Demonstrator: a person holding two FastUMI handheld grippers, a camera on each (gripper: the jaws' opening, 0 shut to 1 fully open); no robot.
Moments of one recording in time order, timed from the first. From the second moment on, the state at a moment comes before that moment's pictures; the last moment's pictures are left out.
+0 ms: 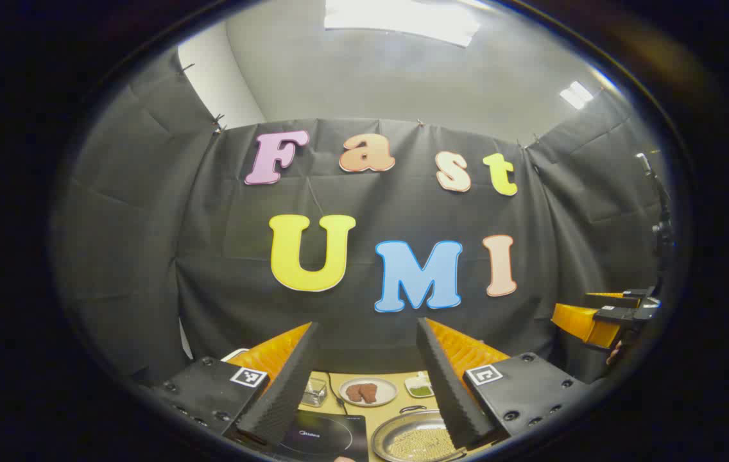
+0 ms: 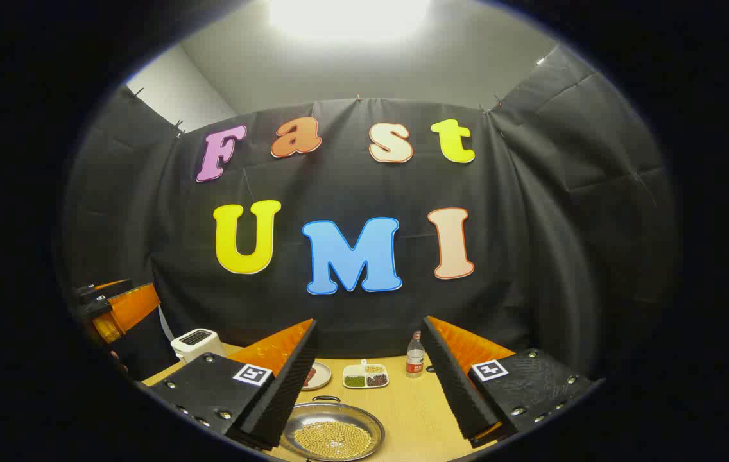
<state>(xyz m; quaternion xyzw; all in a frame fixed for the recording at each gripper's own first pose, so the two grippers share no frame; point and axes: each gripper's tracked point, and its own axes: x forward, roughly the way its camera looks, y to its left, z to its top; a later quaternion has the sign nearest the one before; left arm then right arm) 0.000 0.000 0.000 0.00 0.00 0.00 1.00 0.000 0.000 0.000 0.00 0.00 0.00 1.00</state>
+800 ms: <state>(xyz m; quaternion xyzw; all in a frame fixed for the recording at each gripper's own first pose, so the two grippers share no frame) 0.005 0.015 -0.015 0.00 0.01 0.00 1.00 0.009 0.005 -0.023 0.00 0.02 -0.01 1.00</state>
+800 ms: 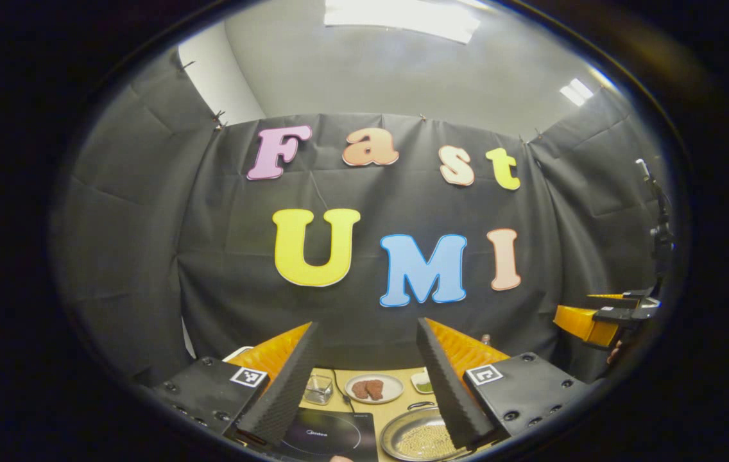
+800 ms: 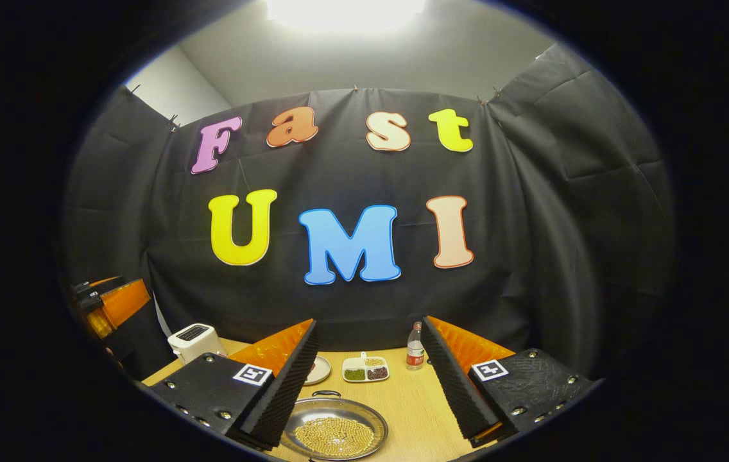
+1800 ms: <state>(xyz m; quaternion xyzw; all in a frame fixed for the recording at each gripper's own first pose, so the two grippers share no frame) 0.010 0.029 -0.058 0.02 0.05 0.01 1.00 0.006 0.032 -0.176 0.04 0.26 0.03 0.96</state>
